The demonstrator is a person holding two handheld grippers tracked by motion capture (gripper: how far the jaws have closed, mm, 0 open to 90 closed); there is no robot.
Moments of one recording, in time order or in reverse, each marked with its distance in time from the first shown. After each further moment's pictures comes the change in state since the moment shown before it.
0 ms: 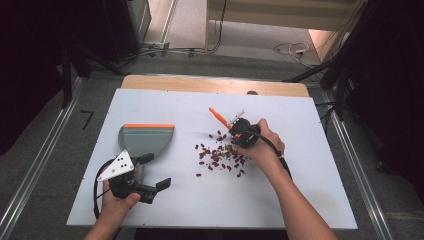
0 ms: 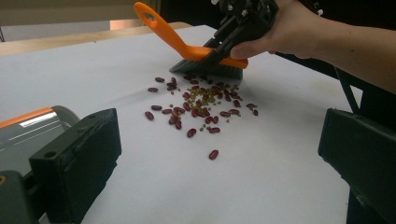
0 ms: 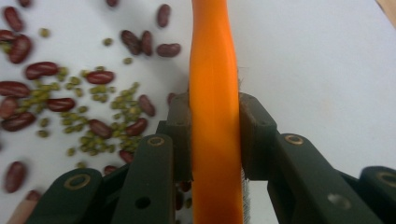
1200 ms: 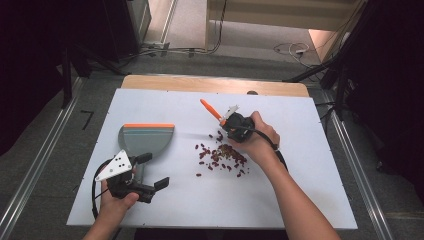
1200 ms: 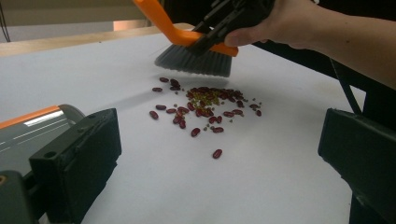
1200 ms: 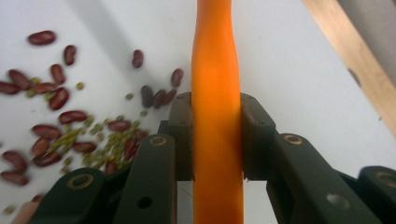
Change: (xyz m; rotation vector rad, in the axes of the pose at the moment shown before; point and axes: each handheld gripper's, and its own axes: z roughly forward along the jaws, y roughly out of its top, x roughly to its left) left arm 0.002 -0.001 -0.003 -0.007 0.011 -0.006; right arm 0.003 0.025 -0.010 -0.119 -0.022 -0.124
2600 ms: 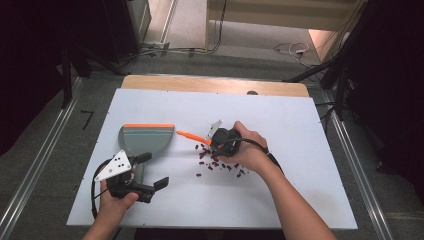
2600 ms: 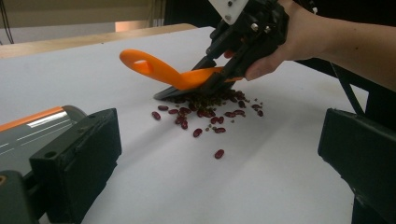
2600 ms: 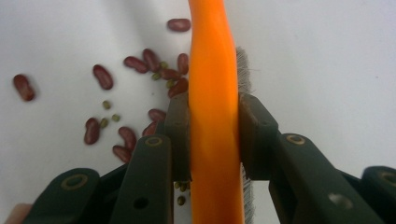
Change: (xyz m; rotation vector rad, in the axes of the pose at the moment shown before) left arm 0.000 0.001 -0.001 0.001 0.007 0.004; right arm 0.043 0.000 0.004 -0.004 0.219 -0.244
